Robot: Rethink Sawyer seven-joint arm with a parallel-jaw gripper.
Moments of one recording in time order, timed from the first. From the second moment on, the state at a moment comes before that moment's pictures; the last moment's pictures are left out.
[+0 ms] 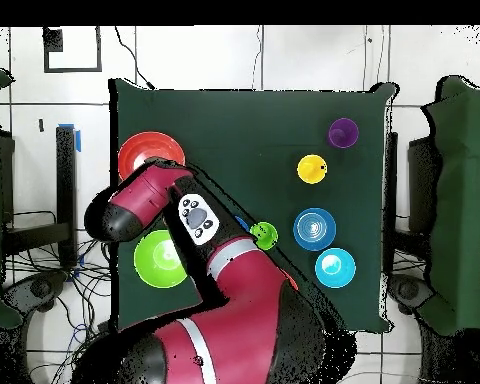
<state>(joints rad) -0.19 -0.48 0.58 1.53 -0.82 0.45 1.54</state>
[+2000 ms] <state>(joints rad) -0.32 -0.47 0.63 1.49 -0.82 0.45 1.54</state>
